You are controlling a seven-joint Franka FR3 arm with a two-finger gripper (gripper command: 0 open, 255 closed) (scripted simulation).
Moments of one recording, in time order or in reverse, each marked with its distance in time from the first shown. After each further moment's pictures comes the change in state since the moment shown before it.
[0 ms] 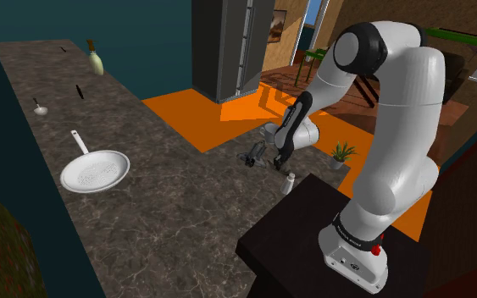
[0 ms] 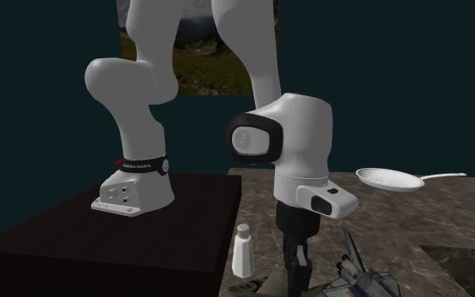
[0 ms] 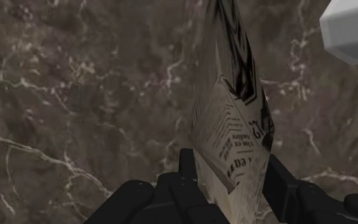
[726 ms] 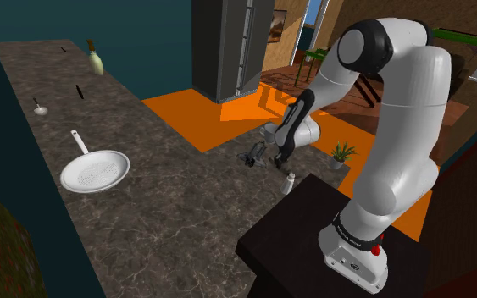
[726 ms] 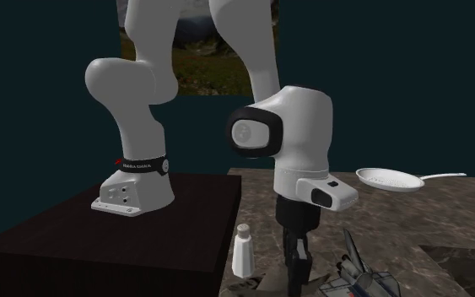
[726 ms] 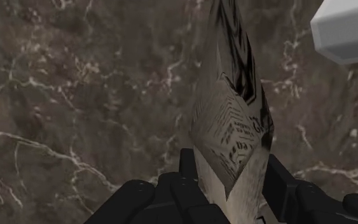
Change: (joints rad) arm 0.011 -0.037 -0.011 -0.013 -0.006 -0.024 0.004
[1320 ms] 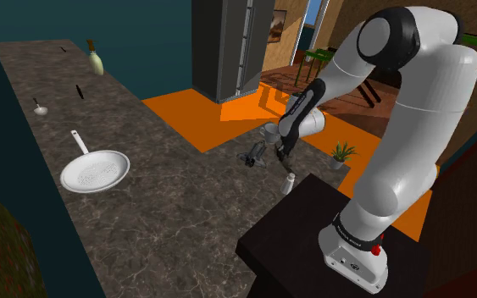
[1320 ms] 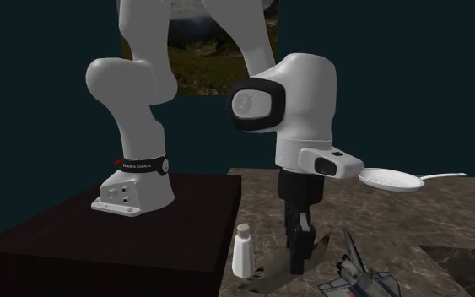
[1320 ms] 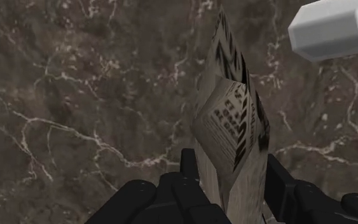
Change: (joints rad) arm 0.032 -0.148 -0.041 -0.027 -0.036 -0.119 0.014
